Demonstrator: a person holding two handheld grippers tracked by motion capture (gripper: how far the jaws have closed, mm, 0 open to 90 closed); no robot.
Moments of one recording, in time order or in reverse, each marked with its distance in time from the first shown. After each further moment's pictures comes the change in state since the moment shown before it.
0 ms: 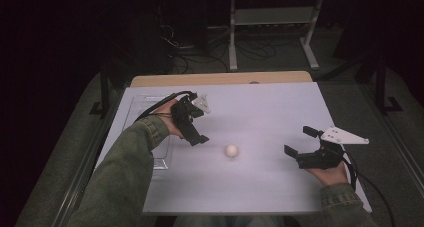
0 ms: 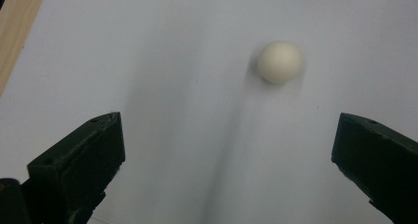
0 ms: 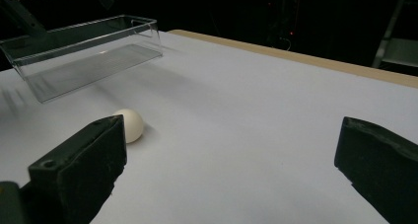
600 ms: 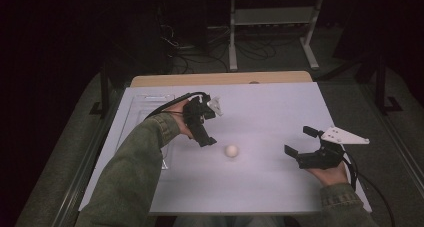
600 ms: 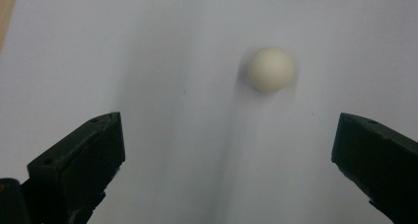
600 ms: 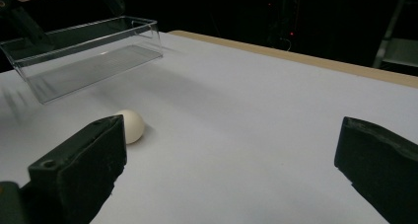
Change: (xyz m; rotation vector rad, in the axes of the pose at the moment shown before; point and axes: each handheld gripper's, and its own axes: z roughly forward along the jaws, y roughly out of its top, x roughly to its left) left arm -0.006 0.025 0.018 0.082 -0.030 0.058; right arm 0.000 0.000 0.000 -0.004 0.002 0.005
